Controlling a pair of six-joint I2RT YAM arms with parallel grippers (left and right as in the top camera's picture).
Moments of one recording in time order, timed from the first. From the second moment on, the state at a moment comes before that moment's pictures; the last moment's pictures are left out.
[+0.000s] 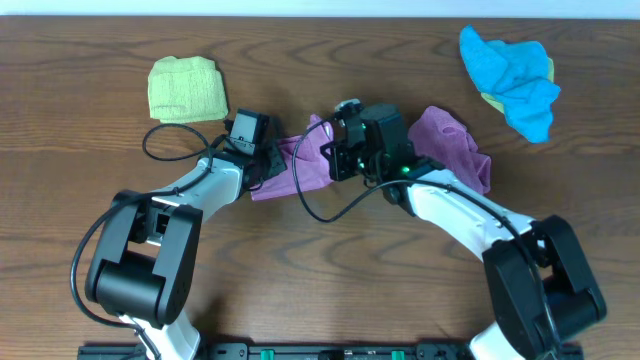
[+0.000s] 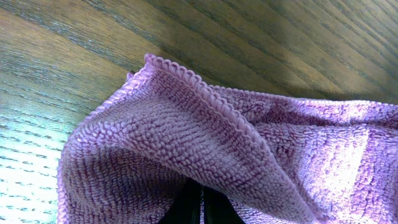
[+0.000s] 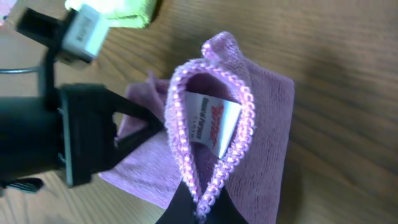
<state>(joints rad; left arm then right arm) -0.30 1.86 0.97 -0.18 0.10 -0.70 0.49 1.76 1.00 0.02 -0.34 0.30</state>
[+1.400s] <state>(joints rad) -0.09 1.58 0.97 -0.45 0.01 -0.58 0.61 1.76 1.14 -0.04 -0.27 0.29</state>
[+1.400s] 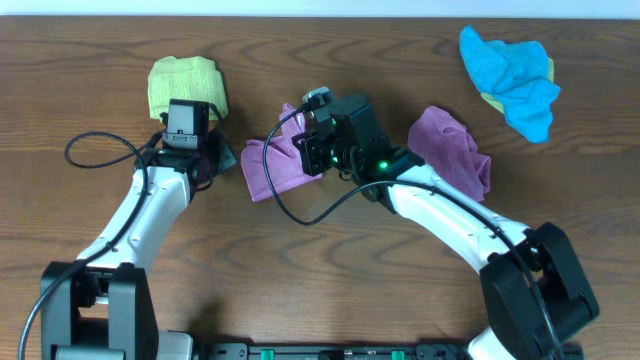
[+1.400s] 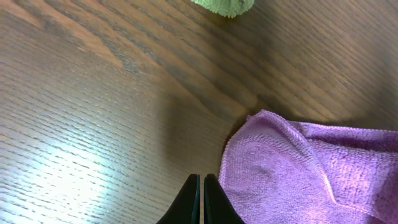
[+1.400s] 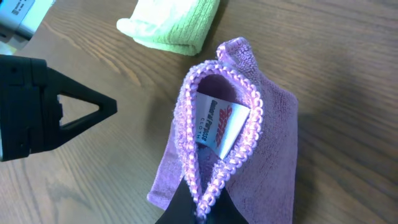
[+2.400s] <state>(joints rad) -0.03 1.57 0.97 -0.47 0.00 -0.56 0.70 1.98 1.31 -0.14 -0.23 0.25</state>
